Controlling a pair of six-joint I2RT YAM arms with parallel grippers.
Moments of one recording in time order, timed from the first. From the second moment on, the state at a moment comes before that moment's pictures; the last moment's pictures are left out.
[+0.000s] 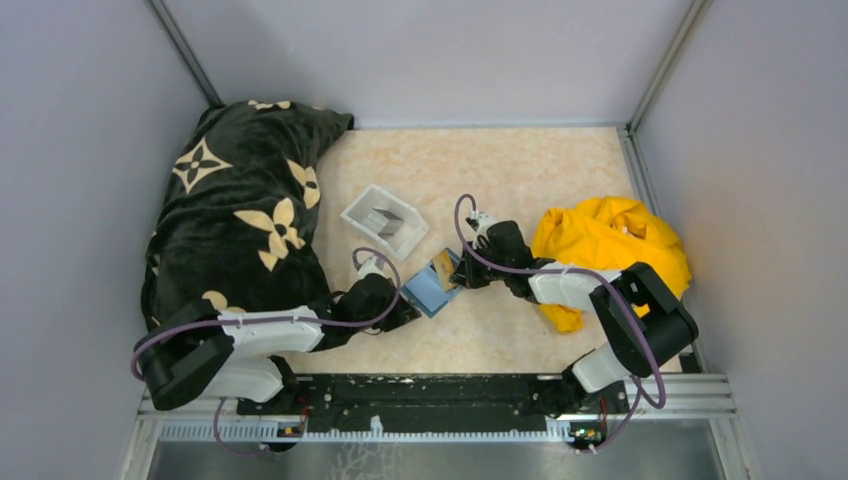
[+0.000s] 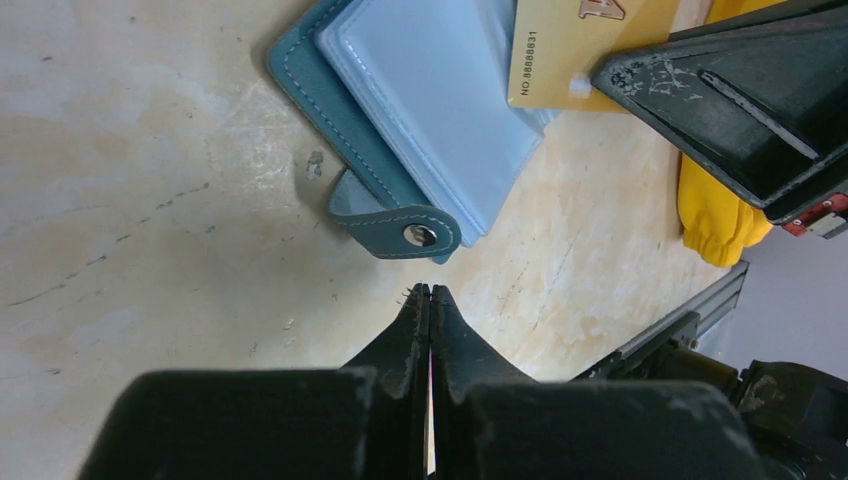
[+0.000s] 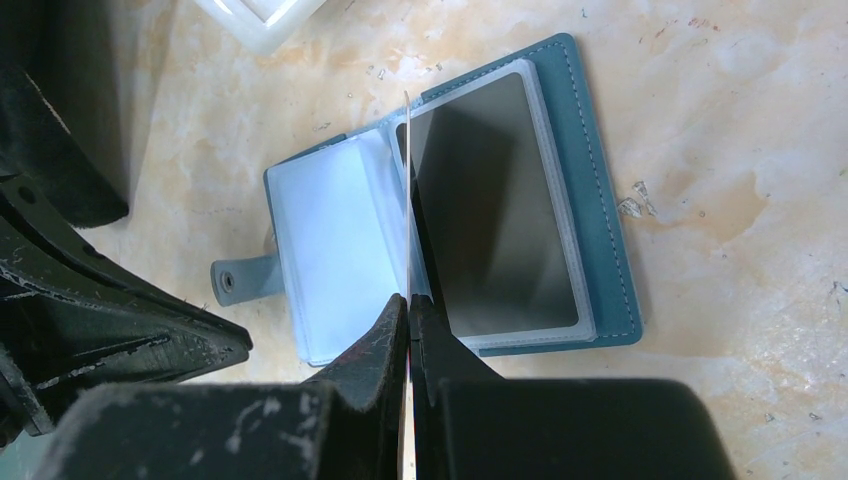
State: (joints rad) left arm -0.97 1.30 0.39 0.24 -0.13 -1.17; right arm 0.57 1.48 0.58 0.22 -0.34 0.43
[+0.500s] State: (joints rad) left arm -0.99 1.41 0.46 0.15 -0.17 -1.20; right arm 0.57 1.48 0.62 0.20 -0.30 0.39
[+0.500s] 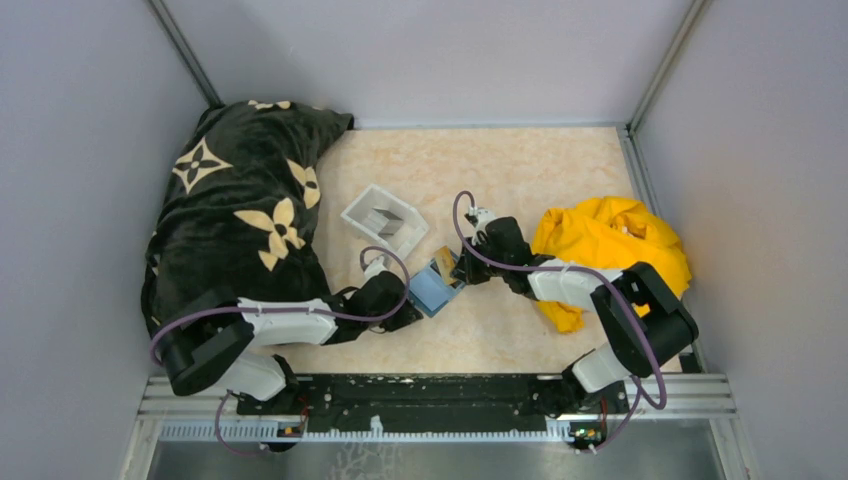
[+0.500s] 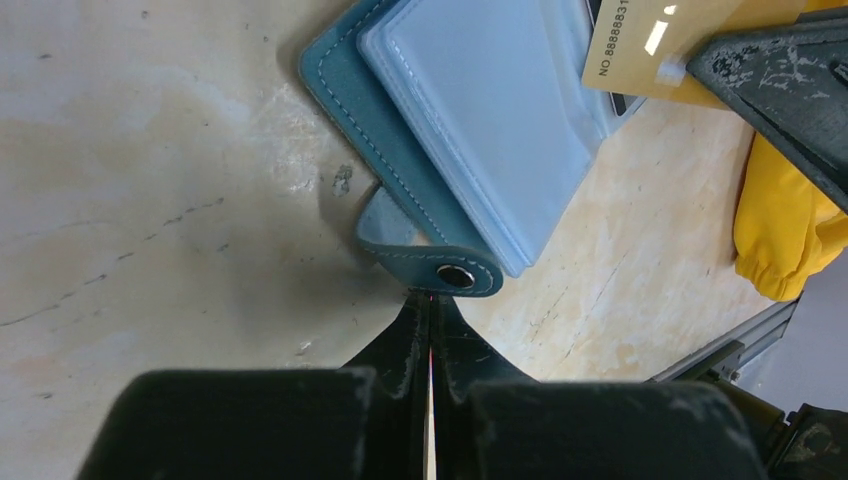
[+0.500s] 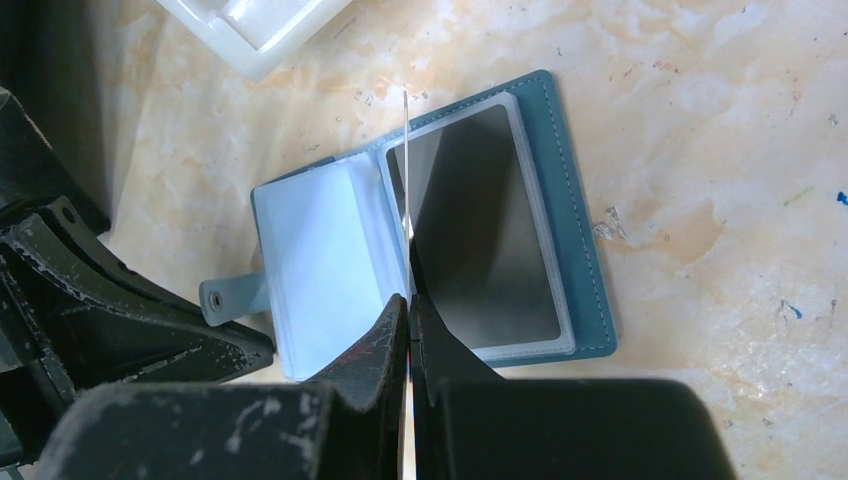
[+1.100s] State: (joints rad) left arm -0.99 1.44 0.53 0.08 -0.25 -1.23; right arm 0.57 1.48 0.58 0.22 -0.36 0.41
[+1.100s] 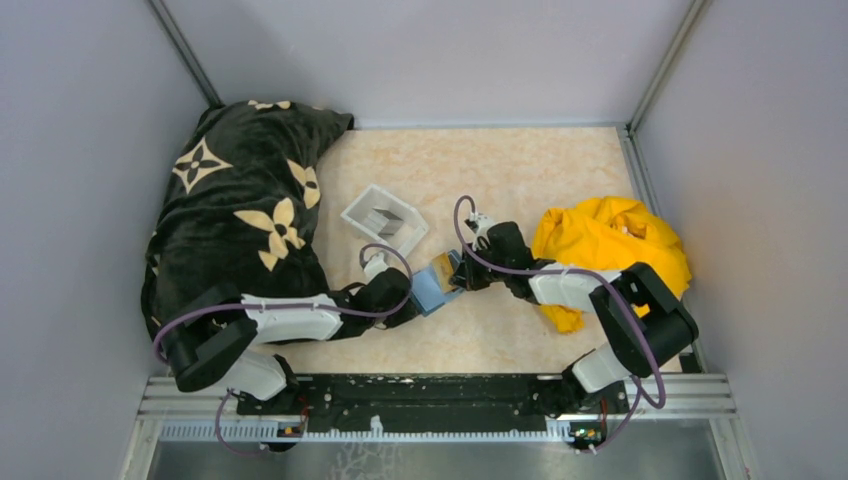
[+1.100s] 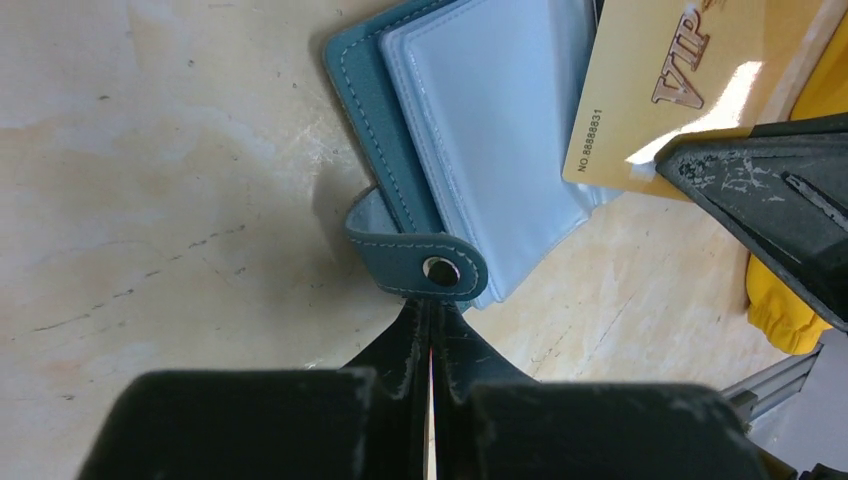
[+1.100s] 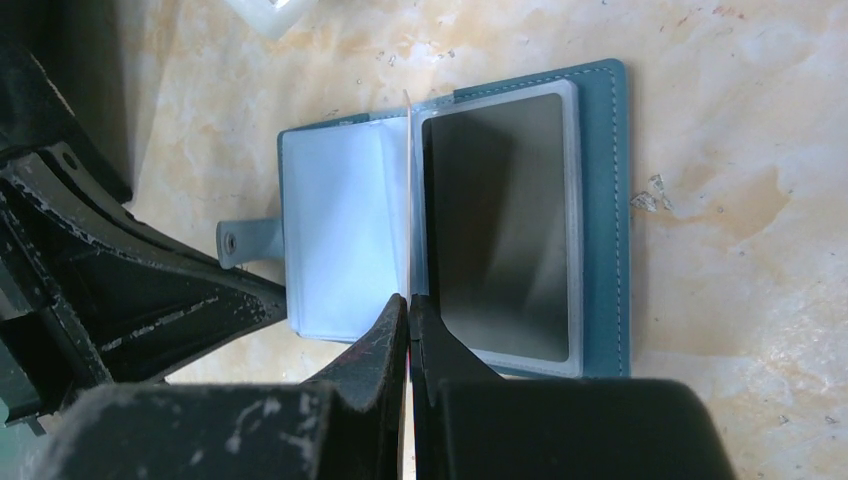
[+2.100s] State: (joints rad) left arm -0.99 1.49 0.60 0.00 -0.36 -1.18; right arm 0.56 1.48 0.52 0.31 -0.34 0.63
